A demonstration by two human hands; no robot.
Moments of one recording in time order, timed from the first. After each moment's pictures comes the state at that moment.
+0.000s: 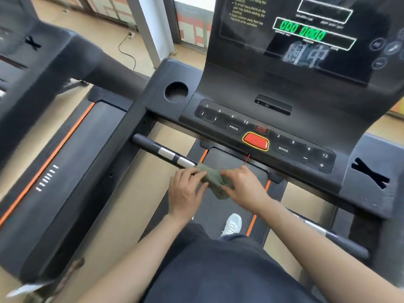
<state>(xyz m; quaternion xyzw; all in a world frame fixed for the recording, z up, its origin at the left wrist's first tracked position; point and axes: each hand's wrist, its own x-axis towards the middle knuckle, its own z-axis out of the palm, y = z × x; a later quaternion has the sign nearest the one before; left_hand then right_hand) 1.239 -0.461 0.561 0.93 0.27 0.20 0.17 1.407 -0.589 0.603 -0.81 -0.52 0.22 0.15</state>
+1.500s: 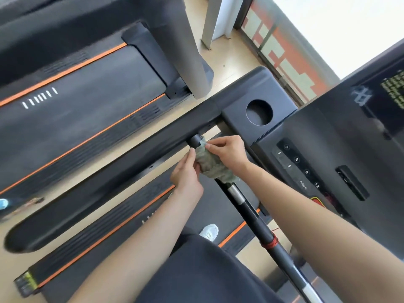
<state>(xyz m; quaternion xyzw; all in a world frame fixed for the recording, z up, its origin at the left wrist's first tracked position) 1.241 -0.315 0.562 -0.03 0.58 0.39 0.71 1.371 -0.306 0.594 -0.77 -0.41 0.39 0.28</state>
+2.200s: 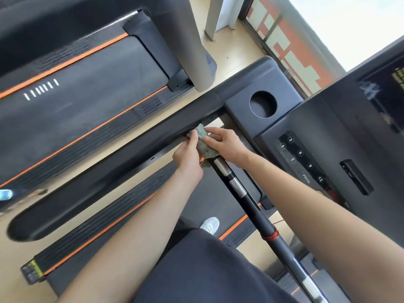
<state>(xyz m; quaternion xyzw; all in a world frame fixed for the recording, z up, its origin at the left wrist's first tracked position) 1.248 -0.289 0.559 0.05 0.61 0.33 0.72 1.372 -0.303 0.585 -0.69 -0.39 0.54 0.27</state>
